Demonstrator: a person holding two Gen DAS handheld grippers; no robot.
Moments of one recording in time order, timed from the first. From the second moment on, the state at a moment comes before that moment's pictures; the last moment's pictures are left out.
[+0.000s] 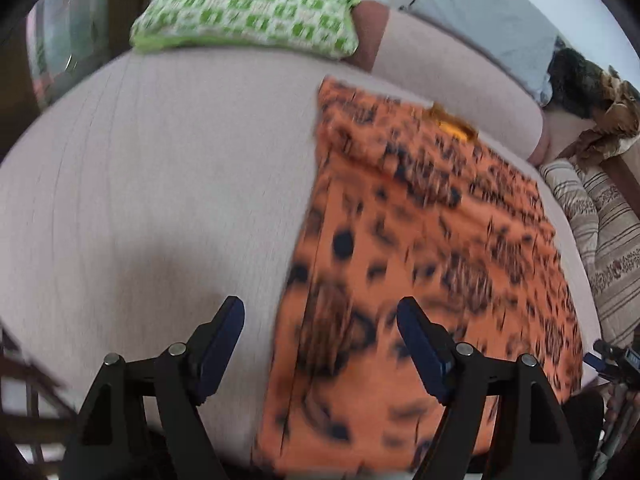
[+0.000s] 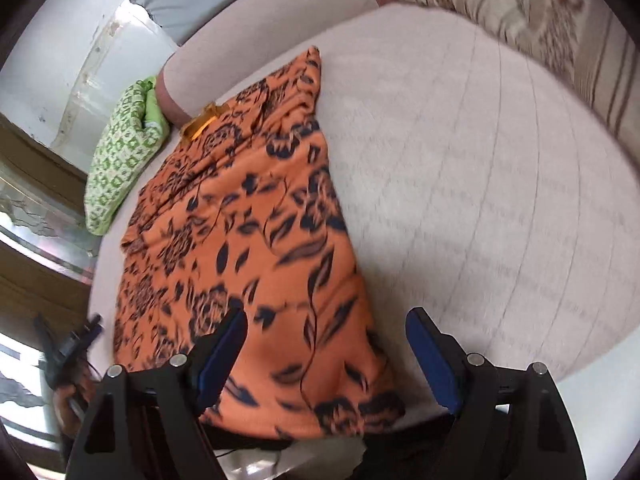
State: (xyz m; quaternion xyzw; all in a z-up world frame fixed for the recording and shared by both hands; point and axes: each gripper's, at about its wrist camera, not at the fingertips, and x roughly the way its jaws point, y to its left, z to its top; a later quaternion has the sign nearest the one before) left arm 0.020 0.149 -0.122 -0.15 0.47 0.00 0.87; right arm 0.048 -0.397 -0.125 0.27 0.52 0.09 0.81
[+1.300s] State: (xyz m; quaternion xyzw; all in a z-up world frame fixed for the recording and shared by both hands) left arm -0.019 0.137 -0.135 -0.13 0.50 -0.01 0.86; right arm 0.041 -0.379 -0.145 0.30 0.55 0.13 0.77
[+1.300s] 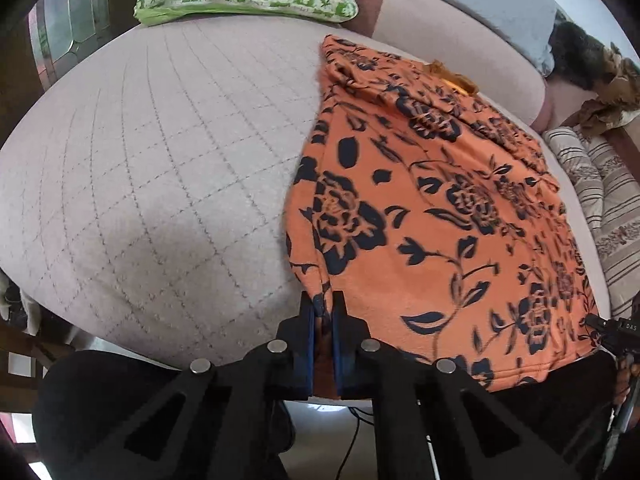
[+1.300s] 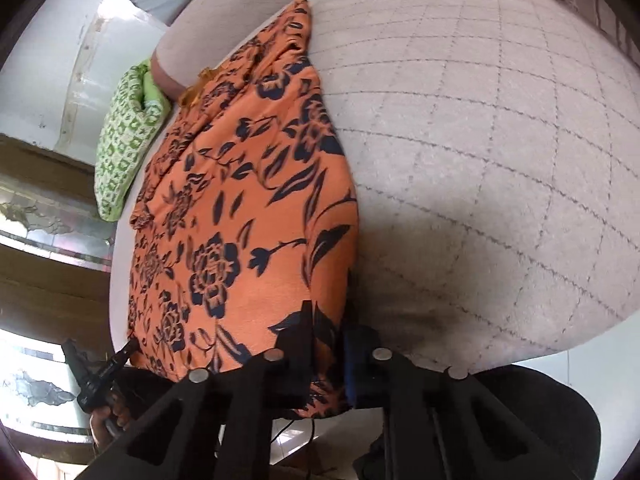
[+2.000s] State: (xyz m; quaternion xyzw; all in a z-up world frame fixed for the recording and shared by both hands) left arm 0.117 0.167 0.011 -0.24 0.32 -0.11 0.91; right arm 0.192 -0.403 -0.019 0.43 0.33 0.25 0.80
